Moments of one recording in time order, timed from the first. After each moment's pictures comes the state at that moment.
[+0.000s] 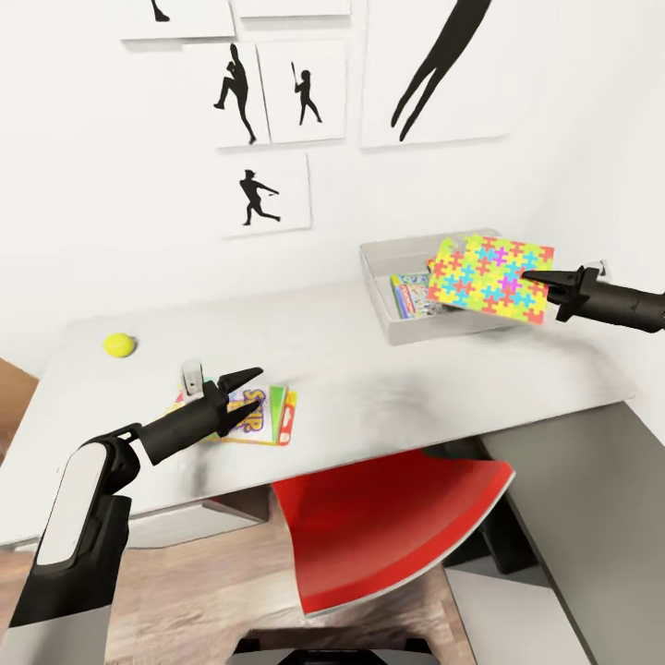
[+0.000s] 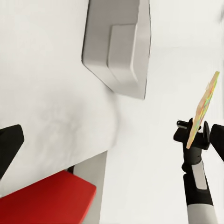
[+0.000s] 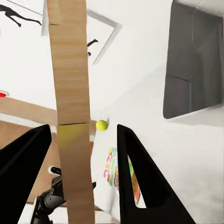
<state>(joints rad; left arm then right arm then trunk) -0.53 0.02 0.18 -1.61 1.55 1.03 0.23 -1.34 -0.62 0.16 -0.60 -0.70 1.04 1.22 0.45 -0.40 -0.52</state>
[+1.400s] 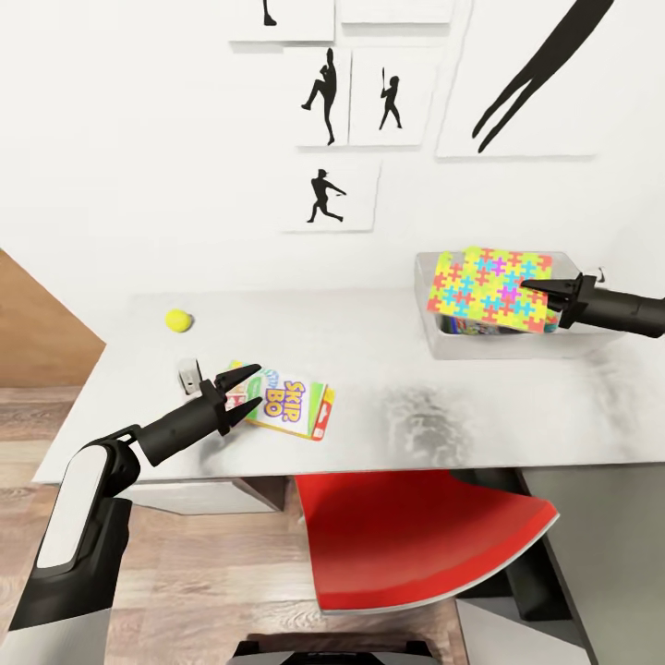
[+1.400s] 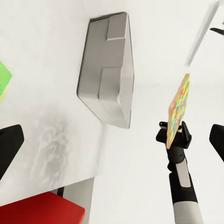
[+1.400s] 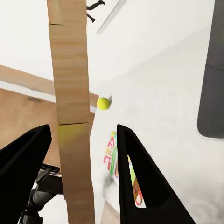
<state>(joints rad) -0.52 0.02 0.18 -1.61 1.55 1.02 0.15 -1.33 -0.63 0.16 -0.61 -0.65 1.04 1.22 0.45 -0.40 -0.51</state>
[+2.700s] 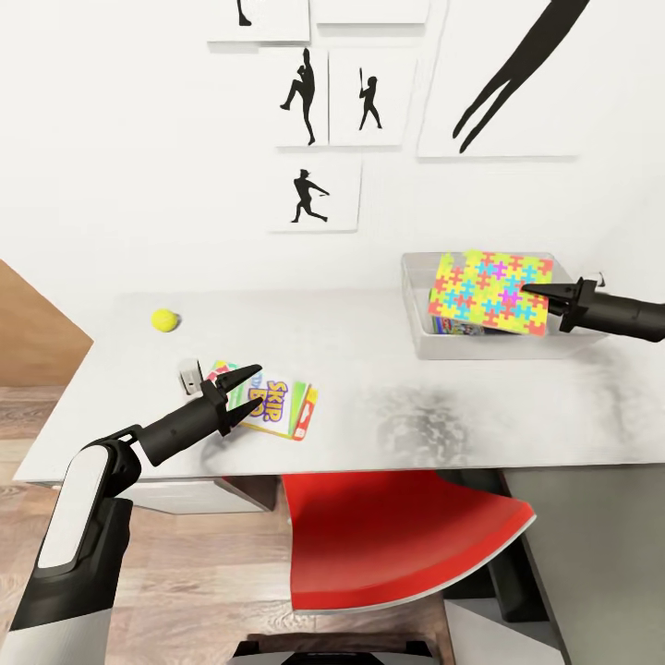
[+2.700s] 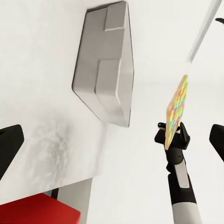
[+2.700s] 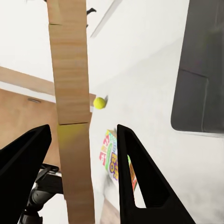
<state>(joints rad) -0.52 0.02 0.18 -1.61 1.55 1.02 0.16 -1.31 -0.63 0.15 -0.61 -0.65 1.04 1.22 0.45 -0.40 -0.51</state>
